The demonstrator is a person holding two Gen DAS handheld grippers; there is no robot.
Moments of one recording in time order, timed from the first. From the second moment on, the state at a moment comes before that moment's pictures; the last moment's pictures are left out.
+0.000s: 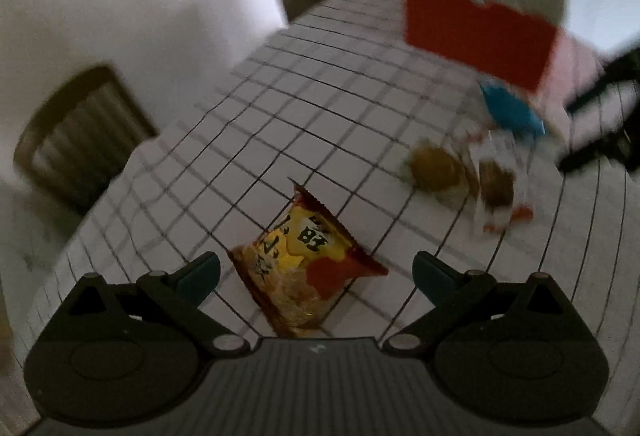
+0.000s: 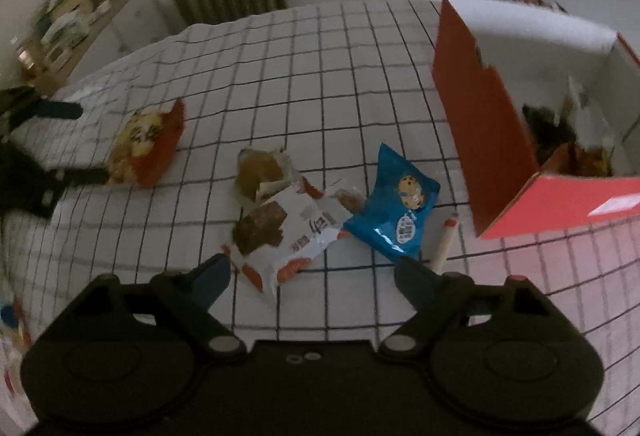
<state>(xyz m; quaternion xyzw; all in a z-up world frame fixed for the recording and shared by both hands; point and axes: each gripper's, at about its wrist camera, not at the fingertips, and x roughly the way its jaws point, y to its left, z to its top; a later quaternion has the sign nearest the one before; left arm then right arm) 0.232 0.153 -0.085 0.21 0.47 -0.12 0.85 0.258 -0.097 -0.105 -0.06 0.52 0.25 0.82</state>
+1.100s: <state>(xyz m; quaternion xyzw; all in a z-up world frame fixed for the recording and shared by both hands) 0.294 0.159 -0.162 0.26 0.53 -0.17 0.79 0.293 -0.033 -0.166 -0.02 0.60 0.14 0.79</state>
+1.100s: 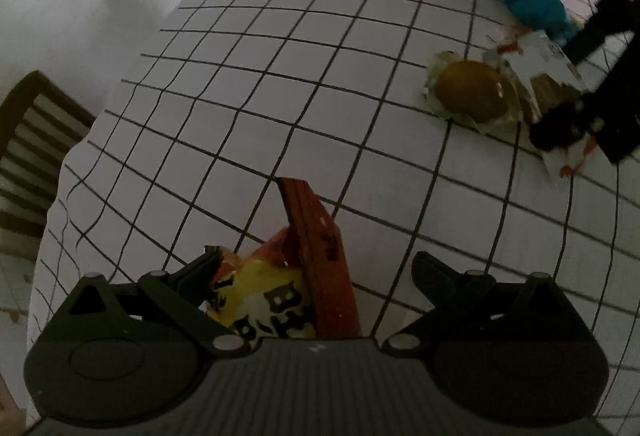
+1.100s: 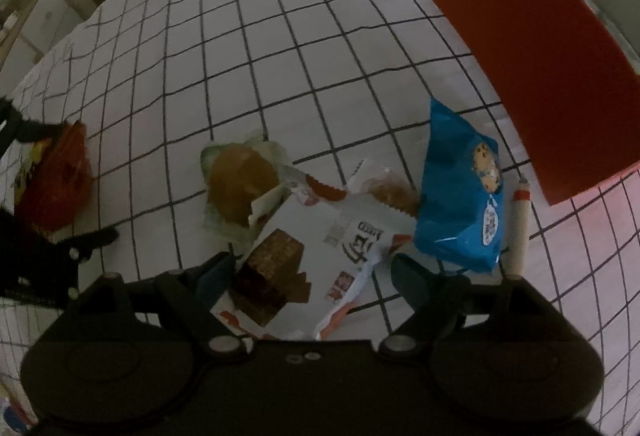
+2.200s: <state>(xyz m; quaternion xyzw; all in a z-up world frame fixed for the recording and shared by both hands) 0.183 0.137 -0.131 -0.07 0.53 -0.03 0.85 0.195 -0.102 -0.108 -0.10 0.55 0.28 0.78</state>
